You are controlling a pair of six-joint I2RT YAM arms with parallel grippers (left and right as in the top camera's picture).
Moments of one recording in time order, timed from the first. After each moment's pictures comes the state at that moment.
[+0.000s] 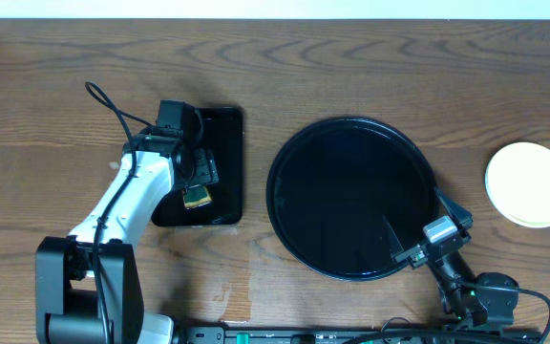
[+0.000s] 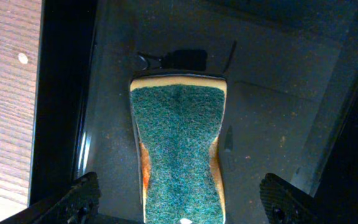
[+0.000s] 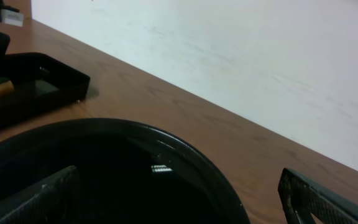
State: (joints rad) left arm -0.11 1.63 1.02 -0.73 -0.06 -0.35; right arm -0.01 0.01 0.01 -0.04 -0.47 -0.26
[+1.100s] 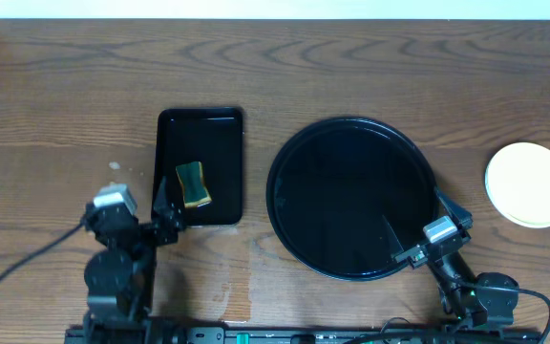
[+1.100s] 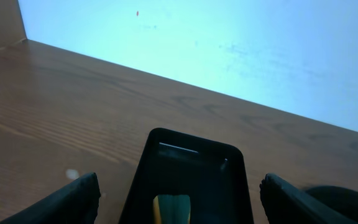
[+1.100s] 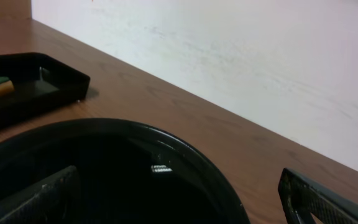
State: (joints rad) left arm -0.05 0.23 0.35 -0.31 -0.11 -0.27; right arm -0.01 0.01 0.01 -0.04 -0.47 -0.26
